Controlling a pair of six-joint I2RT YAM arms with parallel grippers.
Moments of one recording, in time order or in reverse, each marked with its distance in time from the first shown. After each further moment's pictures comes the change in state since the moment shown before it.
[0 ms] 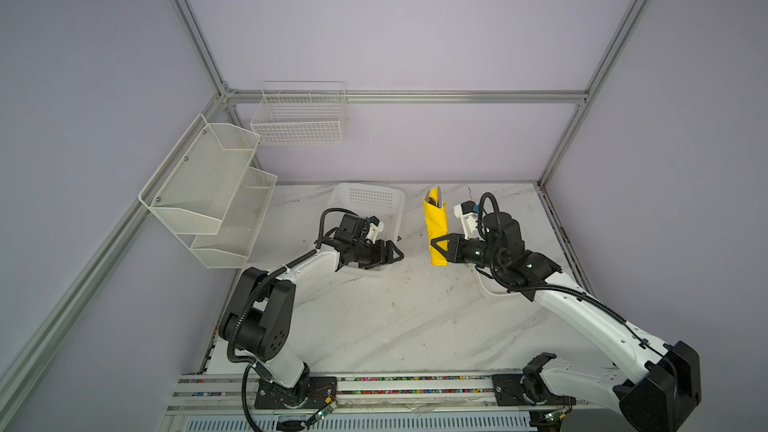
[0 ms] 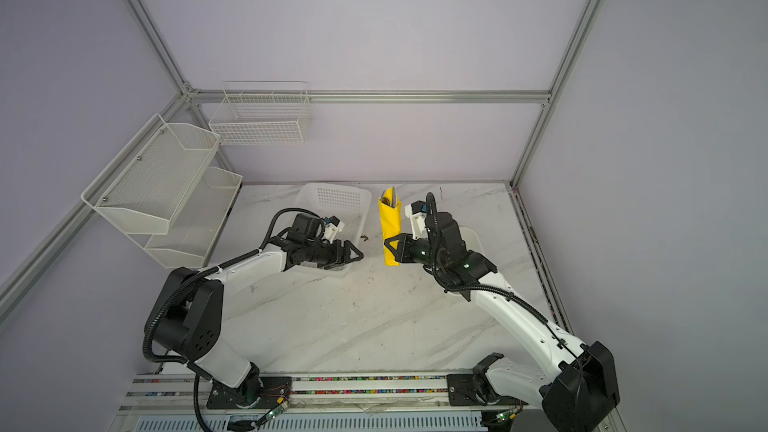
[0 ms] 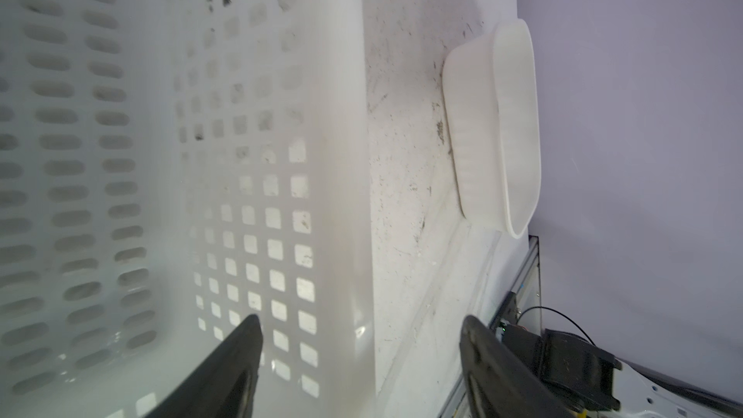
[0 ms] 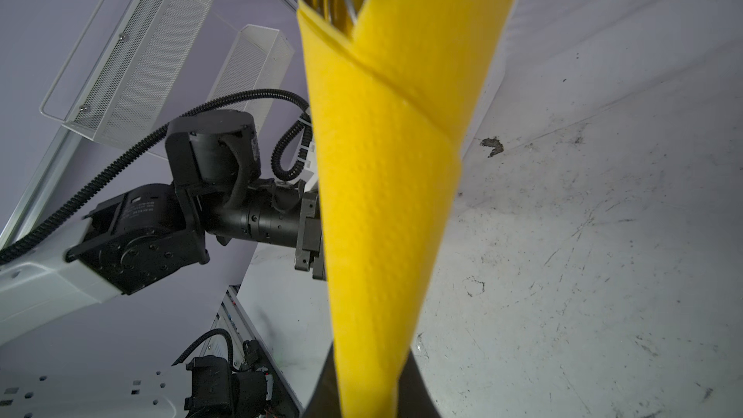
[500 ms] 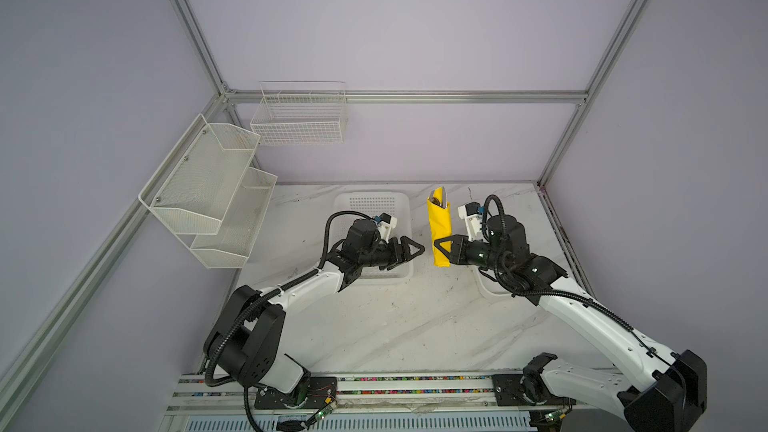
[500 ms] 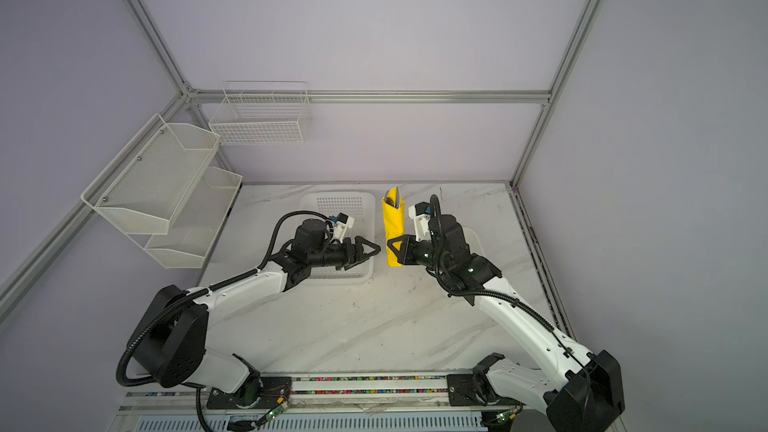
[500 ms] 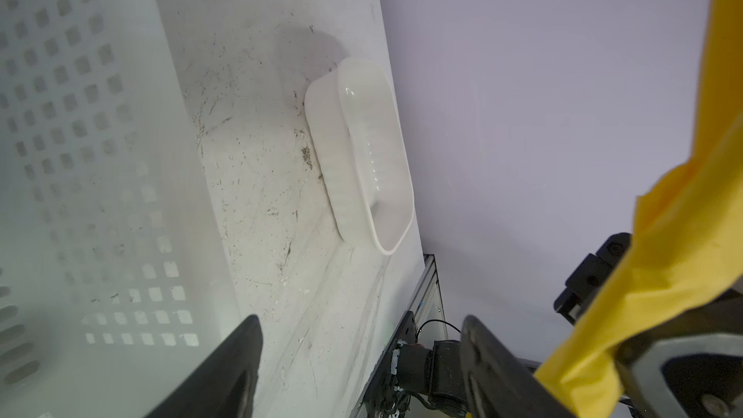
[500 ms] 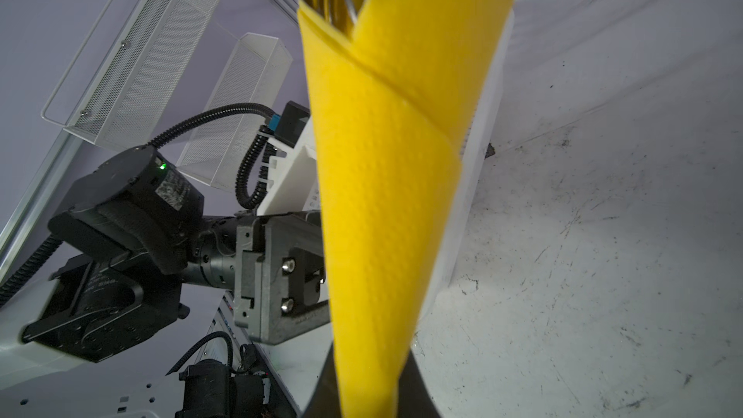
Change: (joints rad) left arm -0.128 -0.151 -0.098 0.360 -0.016 -0.331; right arm 0.000 -0.038 -0.016 -0.010 0.017 -0.001
